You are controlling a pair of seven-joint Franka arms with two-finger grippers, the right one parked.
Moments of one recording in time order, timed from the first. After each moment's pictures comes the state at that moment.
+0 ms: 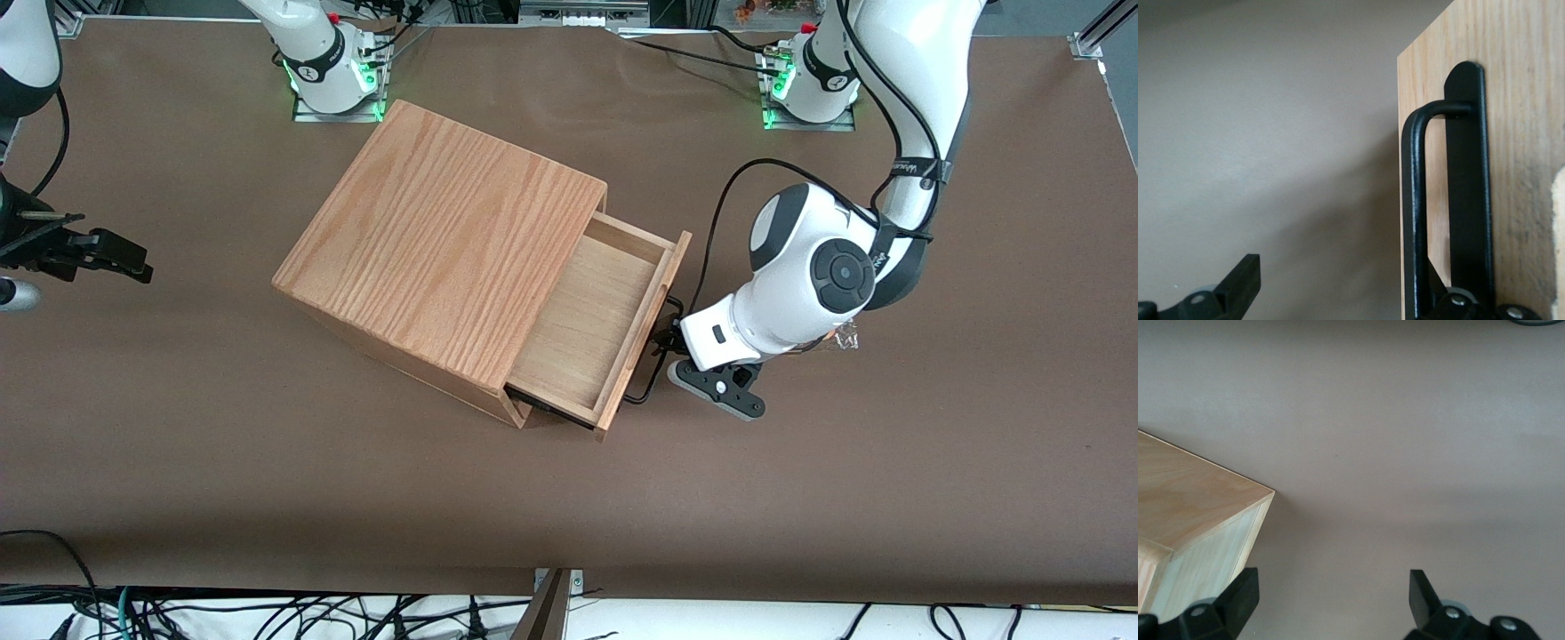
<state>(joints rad) -0.31 0.60 -0.11 -1.41 -0.22 2.11 0.11</state>
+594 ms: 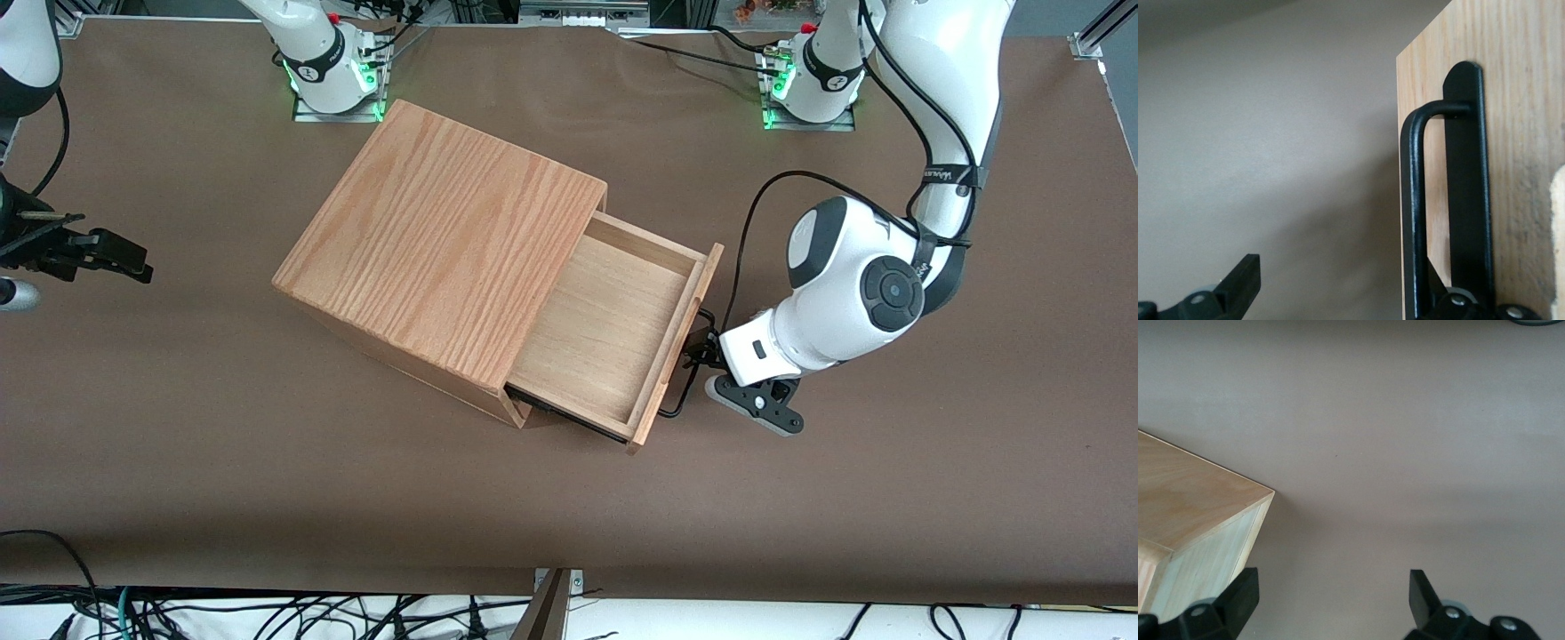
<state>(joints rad) -0.25 0.60 -0.11 -1.40 -0.22 2.09 0.17</state>
